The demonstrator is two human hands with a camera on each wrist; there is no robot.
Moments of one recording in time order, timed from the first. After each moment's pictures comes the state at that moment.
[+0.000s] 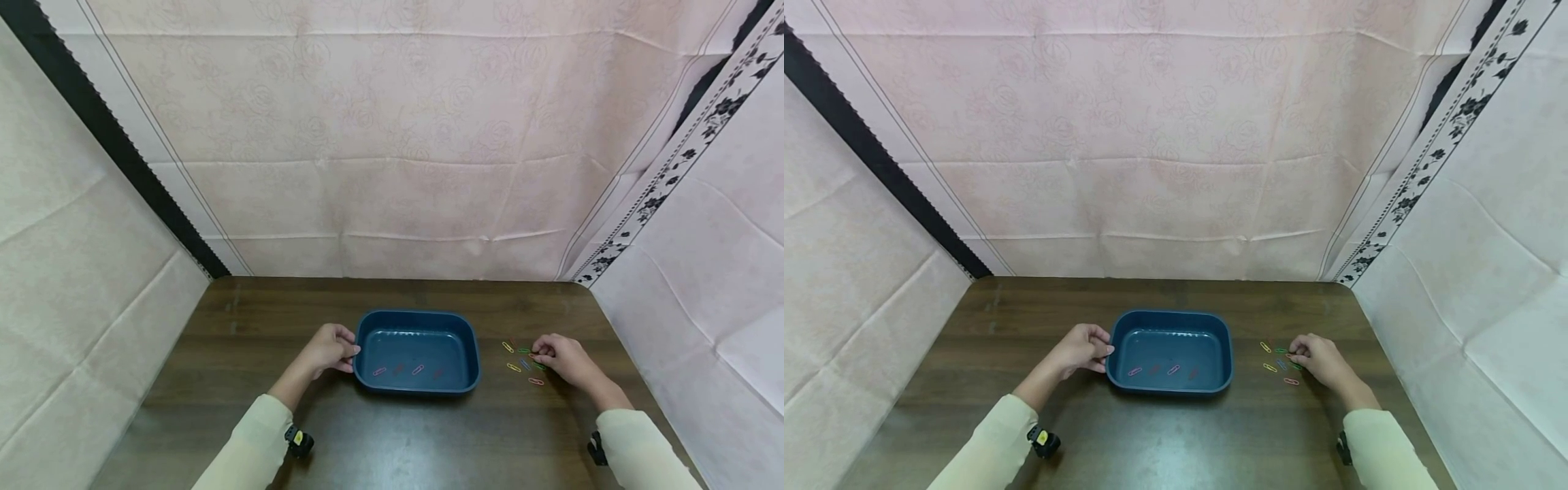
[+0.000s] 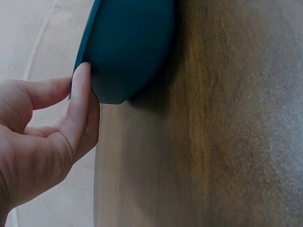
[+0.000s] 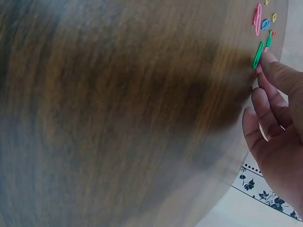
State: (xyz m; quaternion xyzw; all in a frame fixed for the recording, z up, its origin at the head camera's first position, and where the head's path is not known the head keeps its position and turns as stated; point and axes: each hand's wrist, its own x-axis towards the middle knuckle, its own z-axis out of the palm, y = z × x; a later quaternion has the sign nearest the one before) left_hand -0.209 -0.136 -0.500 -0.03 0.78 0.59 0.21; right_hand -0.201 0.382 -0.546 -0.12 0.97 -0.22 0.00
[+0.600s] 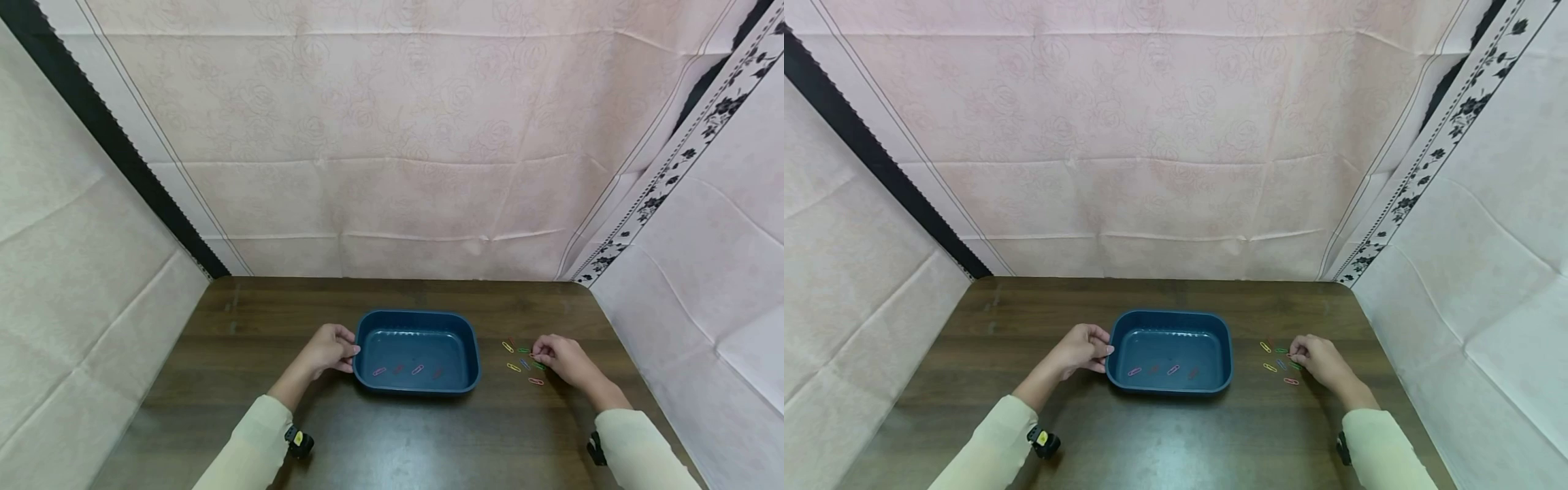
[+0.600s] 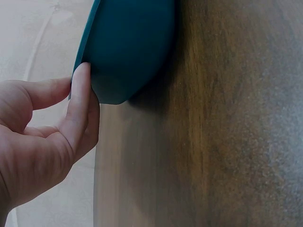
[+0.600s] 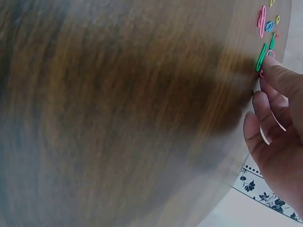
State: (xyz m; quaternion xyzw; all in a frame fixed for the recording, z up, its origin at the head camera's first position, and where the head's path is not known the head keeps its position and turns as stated) left_hand -0.208 -0.138 -0.502 -0.02 0.78 0.59 0.21; right_hand -0.200 0.382 -0.549 -0.13 0.97 -0.21 0.00
